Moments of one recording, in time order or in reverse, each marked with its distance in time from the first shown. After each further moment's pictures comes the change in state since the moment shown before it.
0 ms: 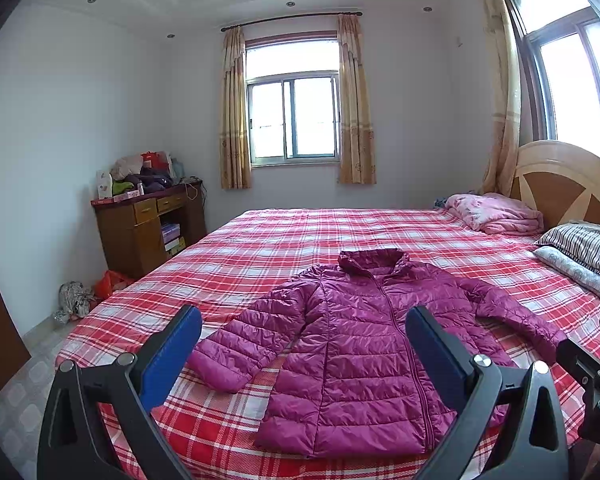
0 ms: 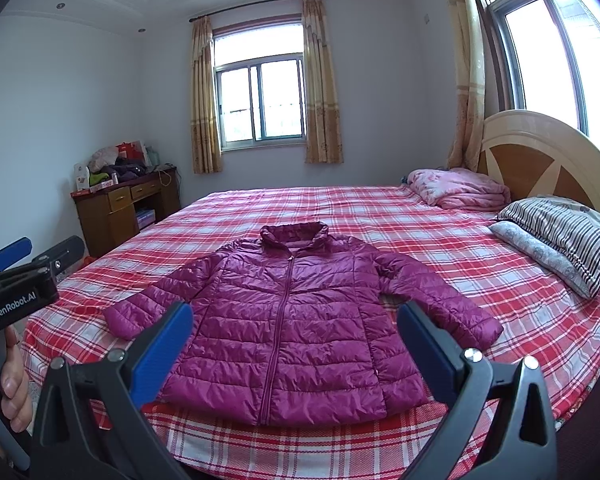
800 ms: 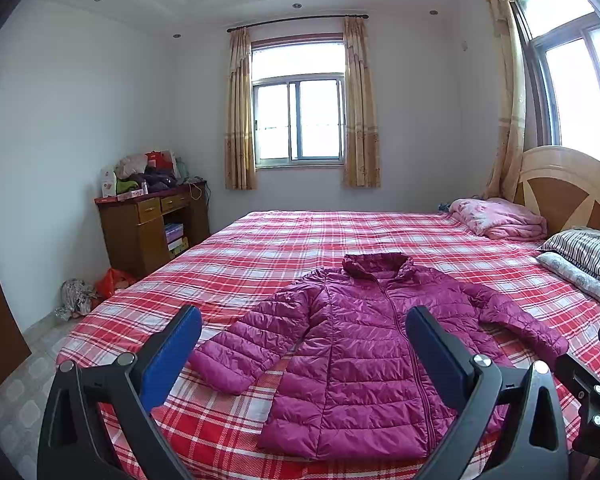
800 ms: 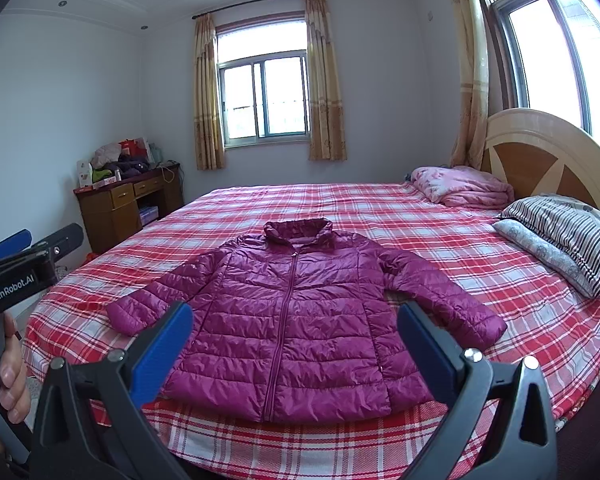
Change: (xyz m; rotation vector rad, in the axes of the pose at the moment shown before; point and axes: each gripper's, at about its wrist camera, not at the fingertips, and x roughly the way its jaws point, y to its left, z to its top) left arm 0.000 0.004 0.001 -0.016 -0.008 0.011; right arm 0.002 0.004 -0.002 -0.007 0.012 0.008
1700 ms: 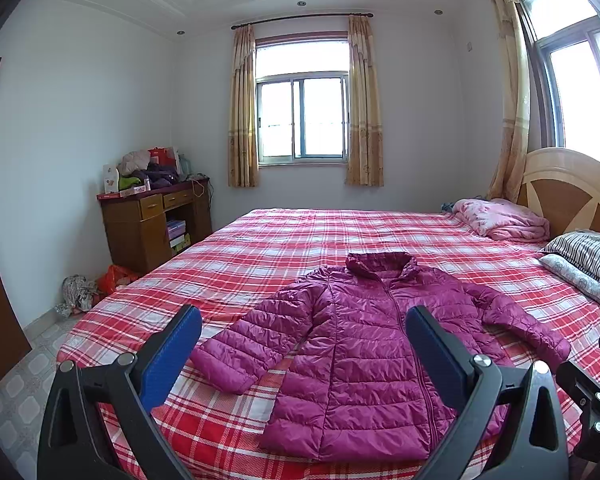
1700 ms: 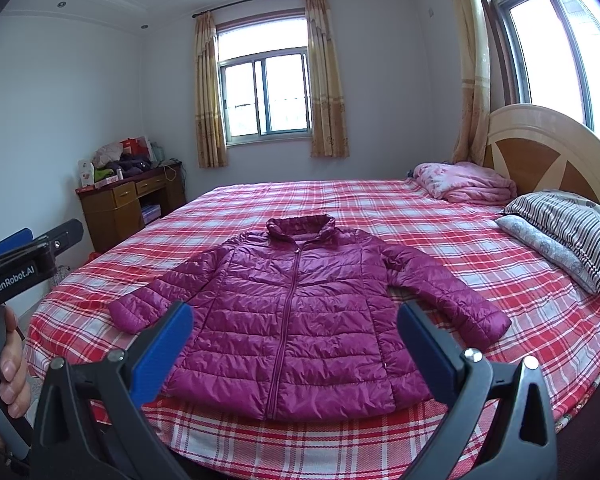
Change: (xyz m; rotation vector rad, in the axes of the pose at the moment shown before) left arm 0.003 0.007 0.000 -0.013 0.006 0.009; right arm 0.002 0.001 -0.002 0.004 0.009 0.009
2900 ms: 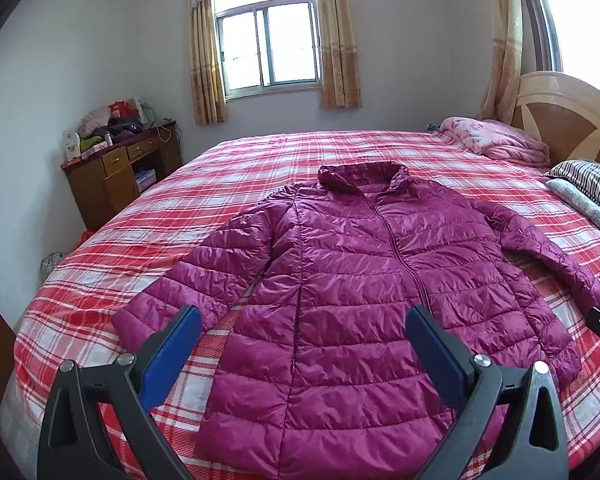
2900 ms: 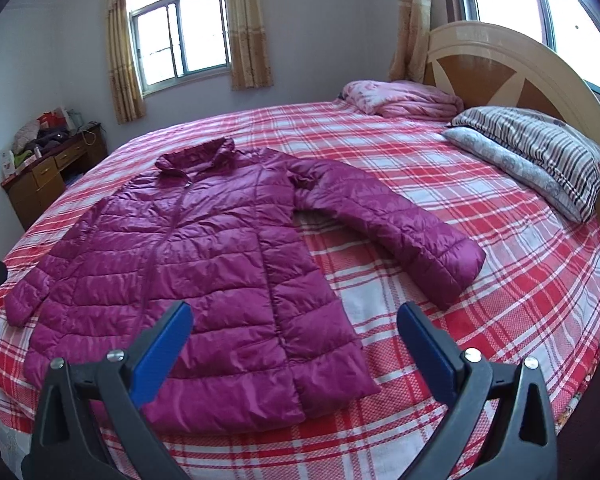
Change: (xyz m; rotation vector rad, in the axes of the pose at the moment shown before) left arm 0.163 -0.061 -0.068 0.102 0.269 -0.056; right arm 0.124 -0.127 -0.049 0.157 0.286 -0.239
